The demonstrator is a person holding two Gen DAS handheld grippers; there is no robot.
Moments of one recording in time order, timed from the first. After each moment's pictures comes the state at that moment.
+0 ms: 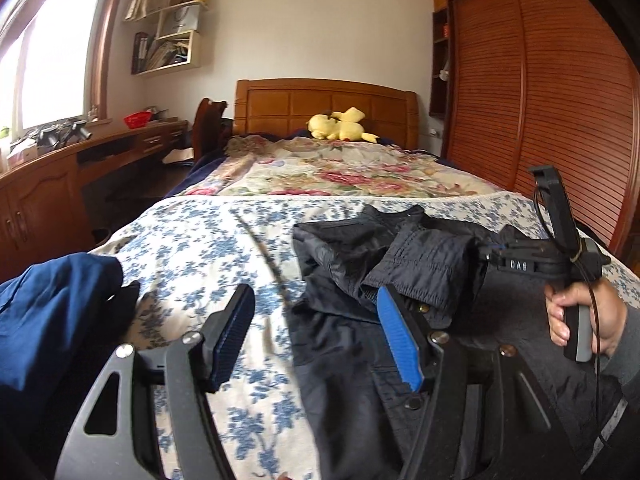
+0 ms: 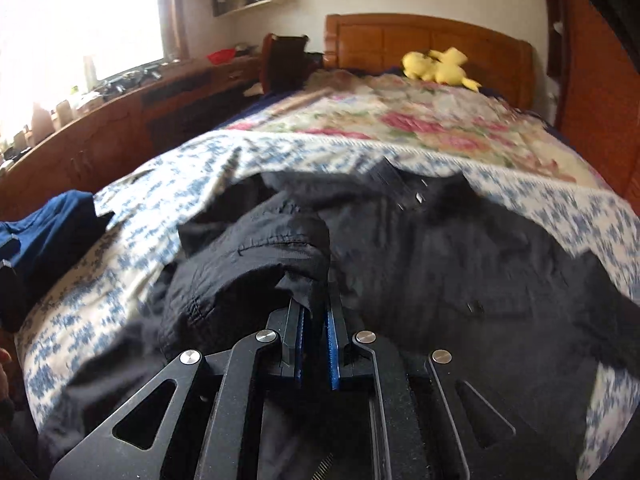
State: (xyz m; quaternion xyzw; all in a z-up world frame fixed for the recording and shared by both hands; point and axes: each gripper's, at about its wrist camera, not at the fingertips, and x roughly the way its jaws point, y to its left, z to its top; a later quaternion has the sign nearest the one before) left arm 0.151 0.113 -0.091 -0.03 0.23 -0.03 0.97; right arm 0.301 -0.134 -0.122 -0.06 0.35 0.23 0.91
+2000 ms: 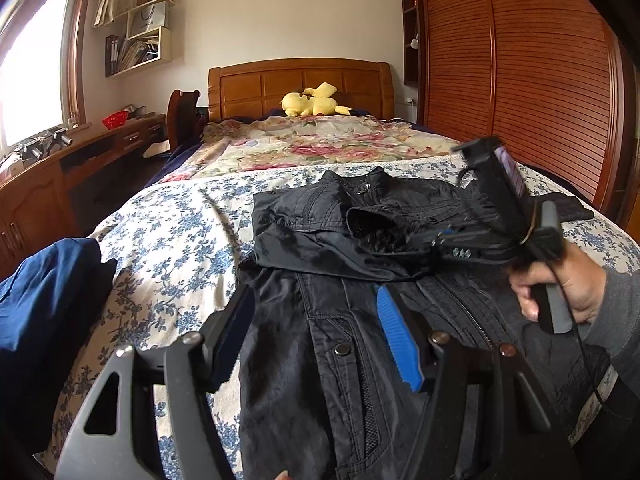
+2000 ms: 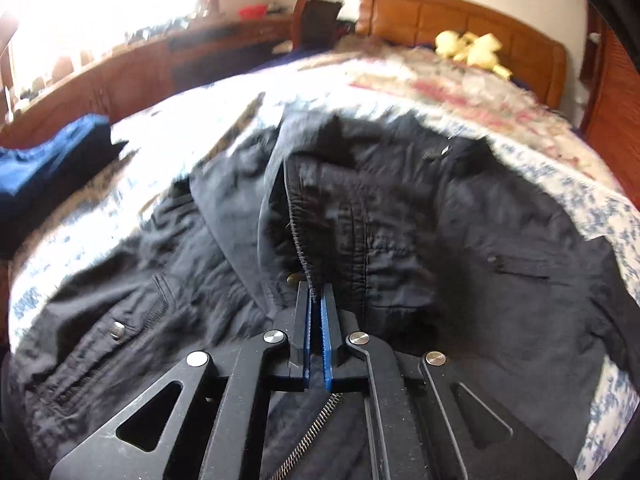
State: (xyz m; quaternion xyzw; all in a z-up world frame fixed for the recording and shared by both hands) left arm 0.104 0.042 -0.096 0.01 0.27 -0.05 0.96; right arm 0.272 -0.128 -0.149 -0.12 0.38 0.27 0.88
